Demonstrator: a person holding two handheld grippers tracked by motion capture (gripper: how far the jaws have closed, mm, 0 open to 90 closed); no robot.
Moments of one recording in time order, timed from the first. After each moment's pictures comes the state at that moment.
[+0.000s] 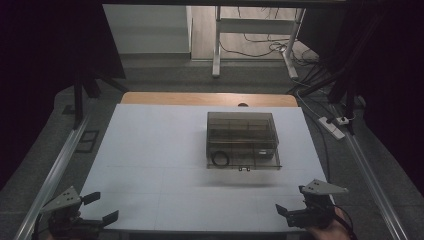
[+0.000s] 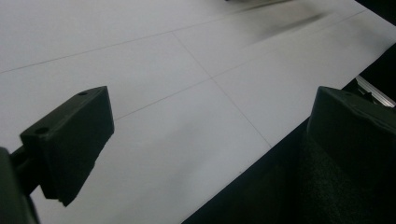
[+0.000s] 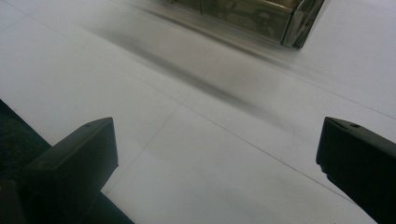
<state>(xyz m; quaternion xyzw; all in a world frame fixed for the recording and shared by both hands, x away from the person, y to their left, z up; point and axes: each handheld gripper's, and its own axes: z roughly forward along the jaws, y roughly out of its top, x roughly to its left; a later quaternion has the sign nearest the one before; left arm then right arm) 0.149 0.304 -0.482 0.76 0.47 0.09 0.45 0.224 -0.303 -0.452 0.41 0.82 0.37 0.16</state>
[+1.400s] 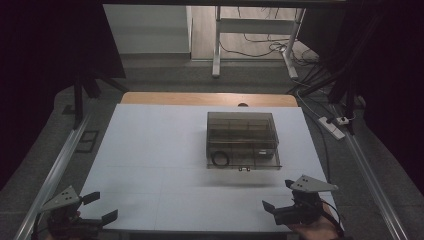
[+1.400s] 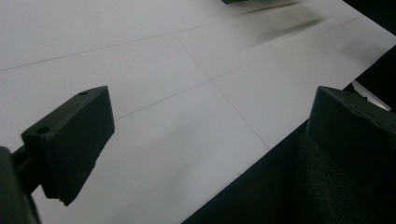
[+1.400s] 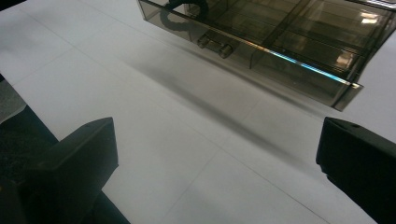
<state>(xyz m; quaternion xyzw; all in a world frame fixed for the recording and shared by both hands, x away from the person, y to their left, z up) 0.149 0.306 -0.483 0.75 0.47 0.09 0.46 0.225 -0.268 -0.437 0.37 0.82 0.41 0.16</state>
